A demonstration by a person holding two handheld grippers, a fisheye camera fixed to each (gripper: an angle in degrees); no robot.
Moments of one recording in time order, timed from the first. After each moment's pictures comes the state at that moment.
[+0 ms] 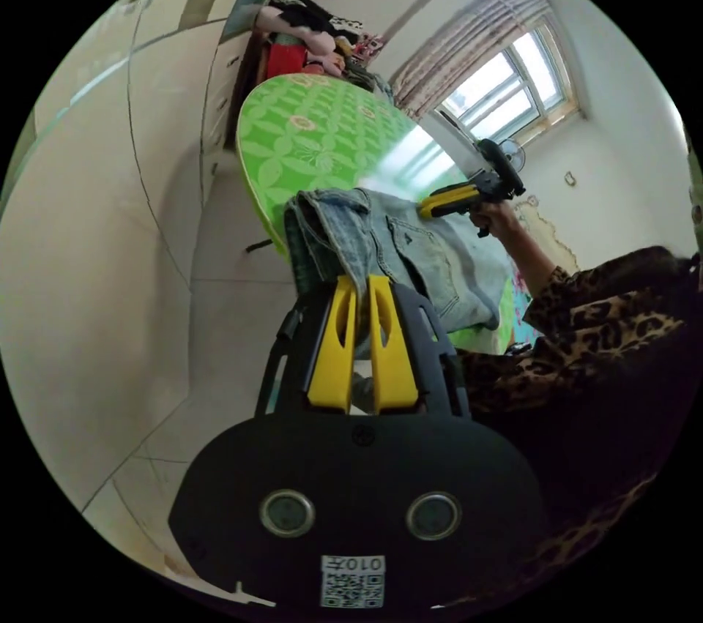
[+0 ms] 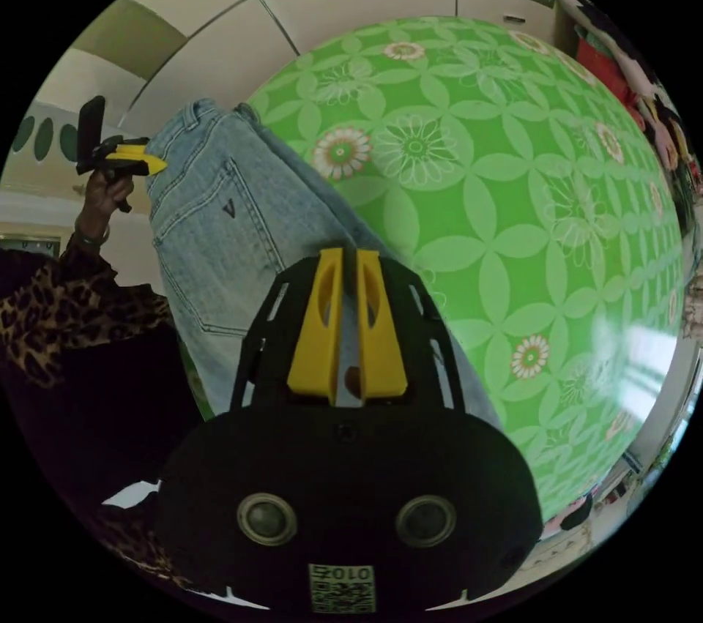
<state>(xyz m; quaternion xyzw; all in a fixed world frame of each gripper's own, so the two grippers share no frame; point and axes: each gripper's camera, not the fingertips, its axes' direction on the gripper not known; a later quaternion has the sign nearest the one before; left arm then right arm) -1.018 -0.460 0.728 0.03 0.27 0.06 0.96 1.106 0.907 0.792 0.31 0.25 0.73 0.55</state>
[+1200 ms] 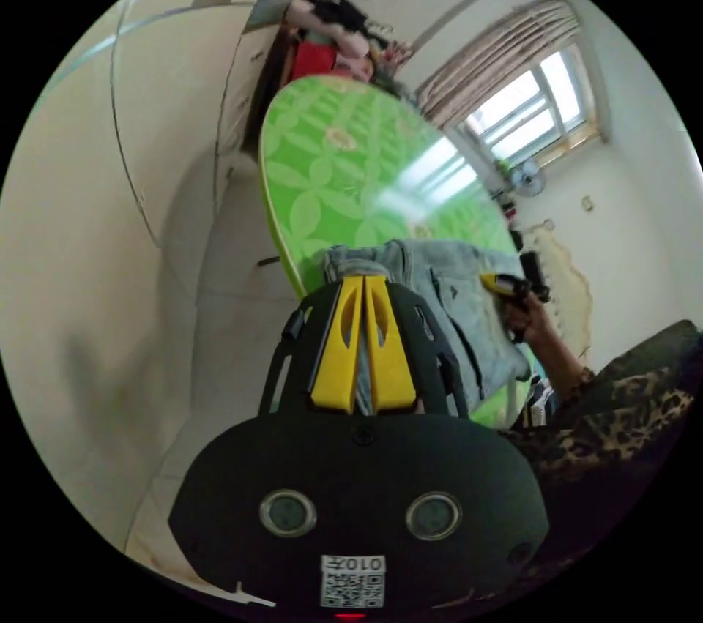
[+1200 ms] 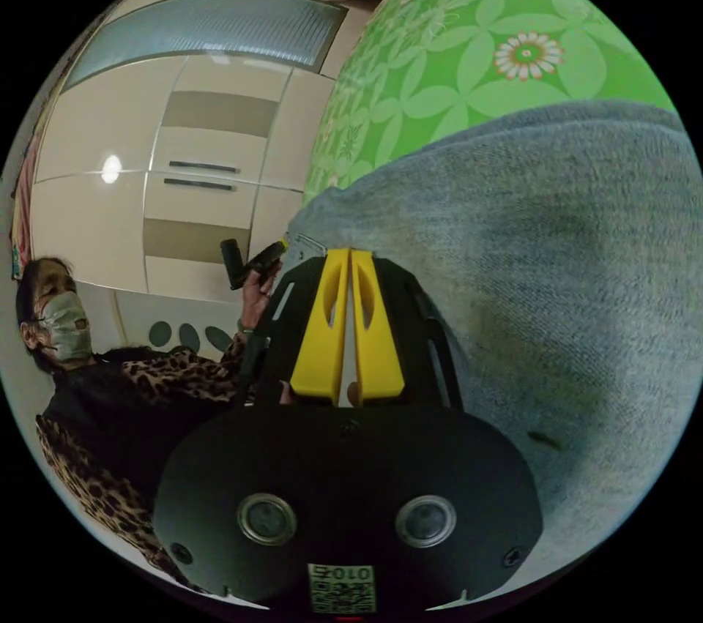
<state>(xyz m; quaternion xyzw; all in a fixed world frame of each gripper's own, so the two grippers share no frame) -1.069 -0.506 0.770 0.05 0.26 0.02 0.96 0.860 0.878 0.904 0.74 0.12 0.60 0.28</state>
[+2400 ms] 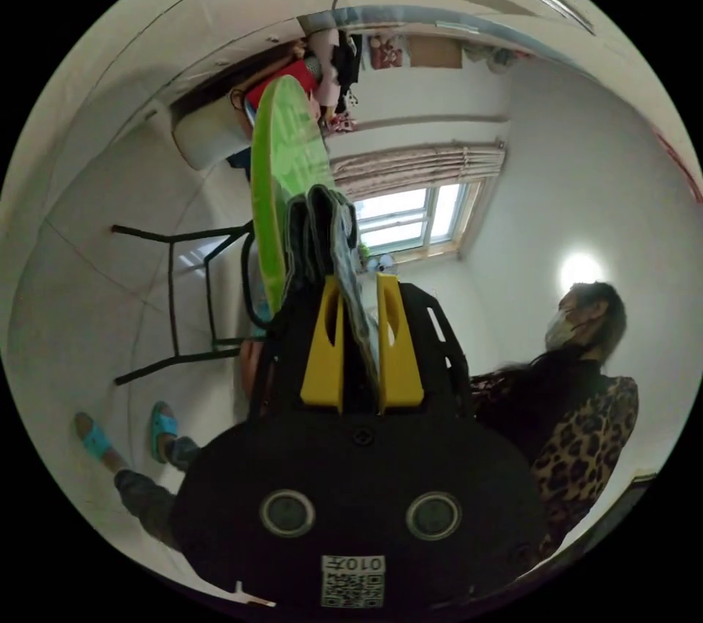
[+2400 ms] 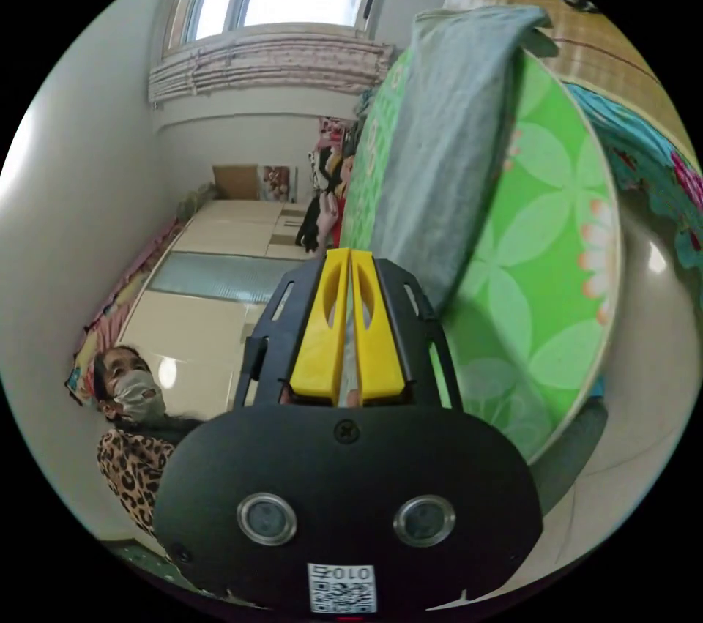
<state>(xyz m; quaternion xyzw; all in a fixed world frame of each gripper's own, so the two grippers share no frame) -1.169 -0.405 0.798 0.12 0.60 -0.15 0.78 0.559 0.766 1.147 0.84 0.23 0.45 -0.19</state>
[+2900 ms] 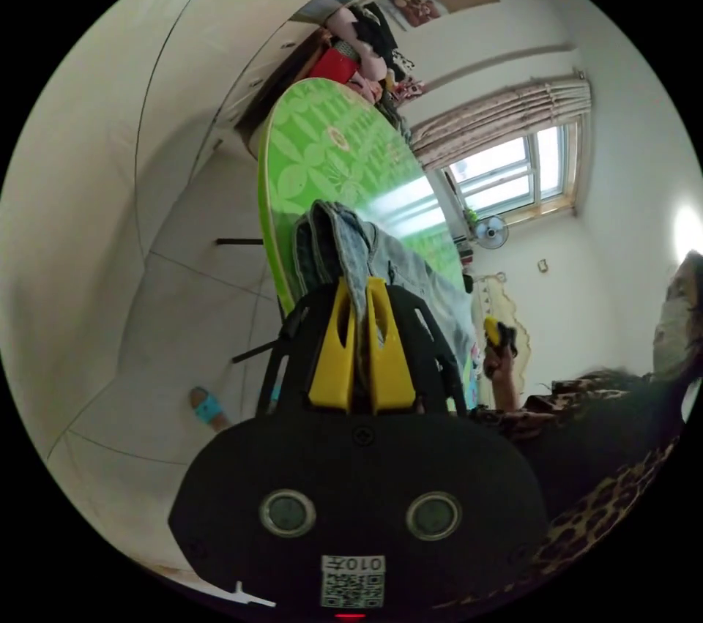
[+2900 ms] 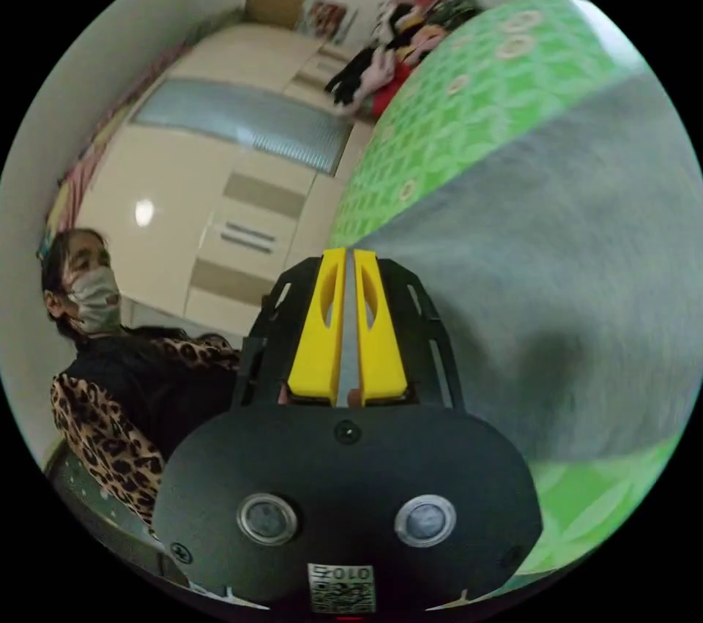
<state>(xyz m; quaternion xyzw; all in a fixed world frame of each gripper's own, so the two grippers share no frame) -1.131 -0.441 0.726 0.04 0.36 -0.08 0.93 0.689 0.862 0.989 0.76 0.23 0.58 0.20</state>
